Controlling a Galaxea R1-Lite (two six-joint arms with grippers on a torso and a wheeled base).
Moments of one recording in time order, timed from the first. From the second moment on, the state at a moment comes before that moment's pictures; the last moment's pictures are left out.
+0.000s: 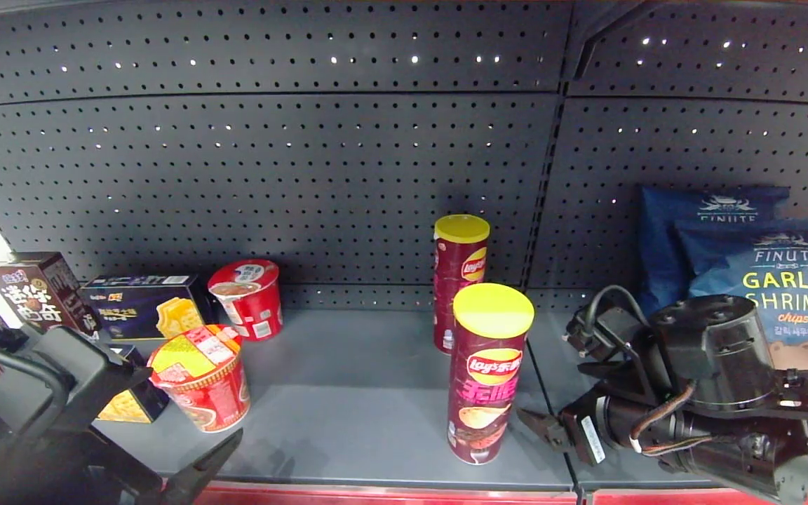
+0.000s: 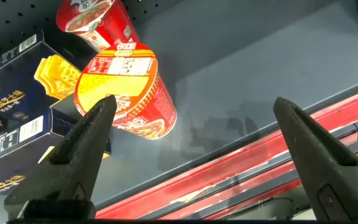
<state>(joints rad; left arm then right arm) -0.60 1.08 -0.41 -0.26 0.32 0.16 0.72 1.57 -0.64 -0.37 -0.23 -0.01</state>
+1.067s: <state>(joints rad) -0.59 1.08 -0.41 -0.26 0.33 0.16 0.72 1.65 -0.68 -0.42 -0.22 -0.02</state>
